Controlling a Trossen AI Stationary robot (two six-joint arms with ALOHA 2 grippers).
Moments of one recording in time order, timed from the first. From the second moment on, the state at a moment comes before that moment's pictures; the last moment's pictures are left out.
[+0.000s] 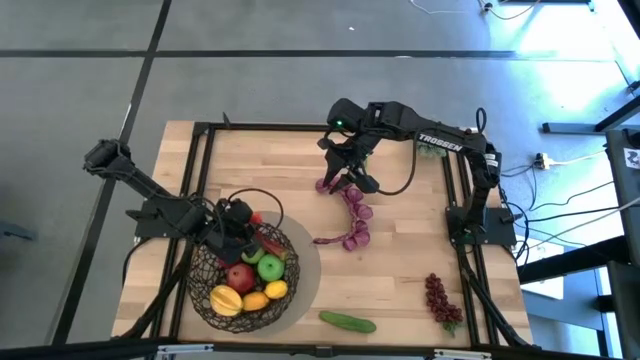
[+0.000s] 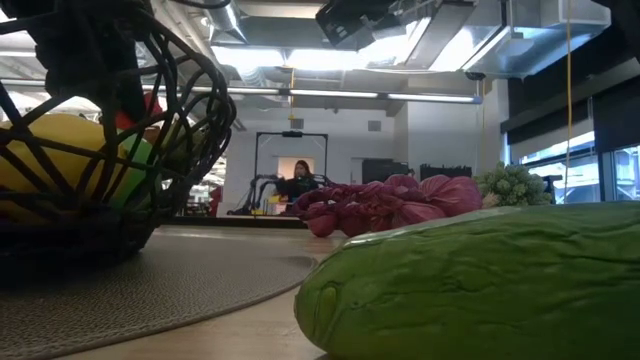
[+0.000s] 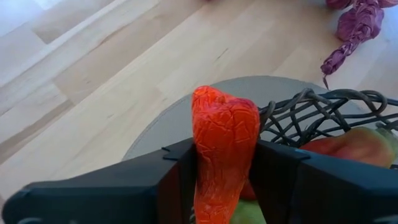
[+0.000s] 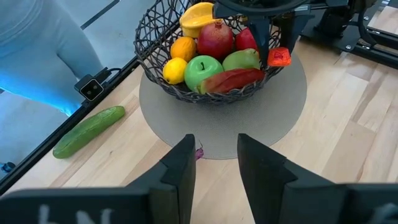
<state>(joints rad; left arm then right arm) -0.56 1.15 0.76 -0.75 -0.66 -1.22 -0.28 1.87 1.97 -1.11 -0.75 -0.68</state>
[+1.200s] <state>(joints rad) -0.56 1.15 0.85 -0.75 -0.54 -1.02 -0.28 1.87 1.97 -1.11 -0.75 -0.68</state>
